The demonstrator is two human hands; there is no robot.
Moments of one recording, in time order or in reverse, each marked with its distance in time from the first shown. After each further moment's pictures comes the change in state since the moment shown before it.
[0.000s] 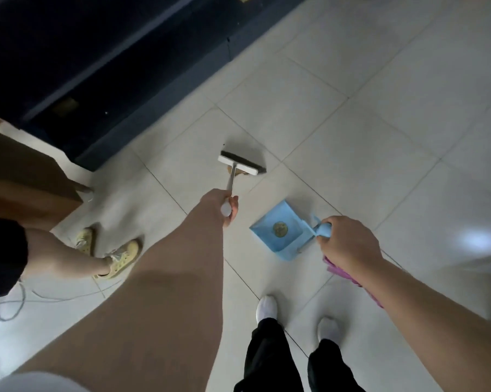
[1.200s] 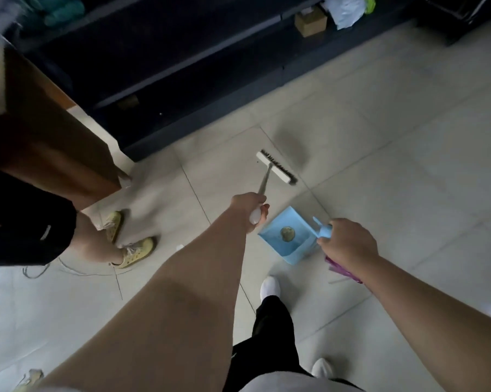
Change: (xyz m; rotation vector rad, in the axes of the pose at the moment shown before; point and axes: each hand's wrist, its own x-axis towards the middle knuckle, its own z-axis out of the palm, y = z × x) left_hand -0.047 0.006 0.019 0.021 -0.048 0.249; right_hand 0.044 -0.043 -0.031 -0.116 0.000 -0.207
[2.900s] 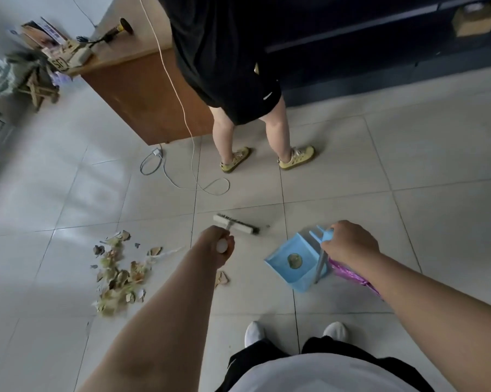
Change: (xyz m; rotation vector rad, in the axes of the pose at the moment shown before) left_hand -0.209 -0.249 -0.207 -0.549 0.485 0.014; right_hand -0.155 -0.009 0.084 -0.195 -0.227 -0.377
